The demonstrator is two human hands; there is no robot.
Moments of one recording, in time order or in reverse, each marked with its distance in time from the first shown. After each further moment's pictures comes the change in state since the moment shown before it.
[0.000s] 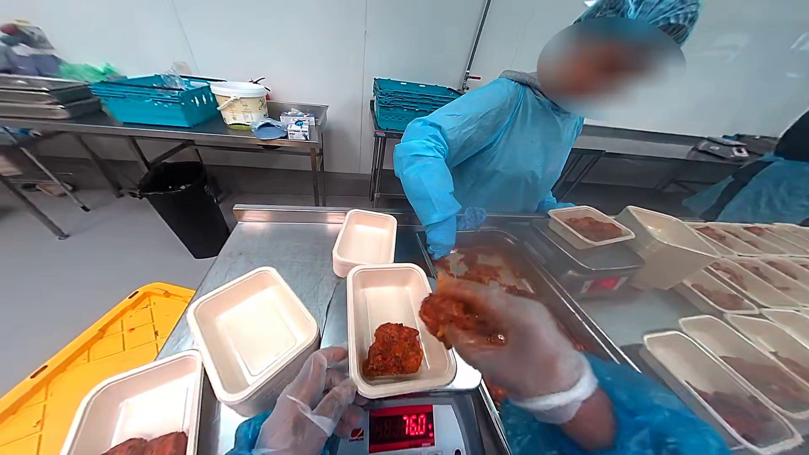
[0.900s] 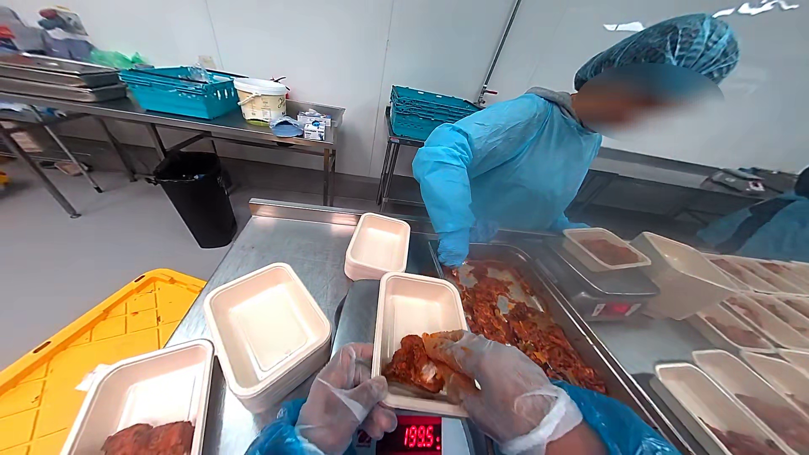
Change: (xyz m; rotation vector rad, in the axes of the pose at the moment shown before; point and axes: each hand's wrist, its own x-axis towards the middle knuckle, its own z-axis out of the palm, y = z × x) left_hand 0.014 0.008 0.024 -0.380 0.017 -0.091; right_hand 0.009 -0.039 0.011 -0.468 -0.707 0.208
